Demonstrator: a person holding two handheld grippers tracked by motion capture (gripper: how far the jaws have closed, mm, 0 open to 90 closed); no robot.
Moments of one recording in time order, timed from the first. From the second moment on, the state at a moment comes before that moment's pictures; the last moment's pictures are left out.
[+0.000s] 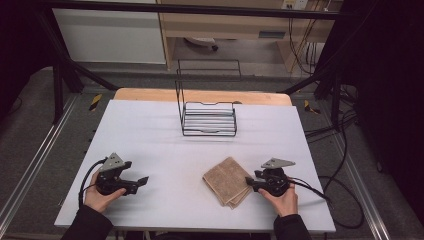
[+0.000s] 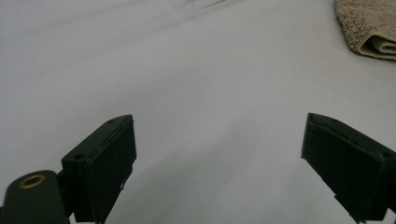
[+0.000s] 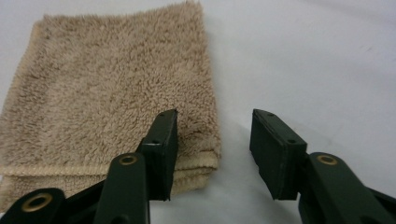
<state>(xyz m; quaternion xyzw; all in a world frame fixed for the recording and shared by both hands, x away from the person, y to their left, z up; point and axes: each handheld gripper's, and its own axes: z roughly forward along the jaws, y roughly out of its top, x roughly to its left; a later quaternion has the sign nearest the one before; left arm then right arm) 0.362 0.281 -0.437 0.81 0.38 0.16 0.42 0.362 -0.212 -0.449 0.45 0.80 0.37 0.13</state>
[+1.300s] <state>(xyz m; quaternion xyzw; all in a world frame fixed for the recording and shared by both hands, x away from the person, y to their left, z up) 0.375 0.137 -0.408 0.84 0.34 0.09 0.41 0.385 -0.201 -0.438 0.42 0.79 0.41 0.13</state>
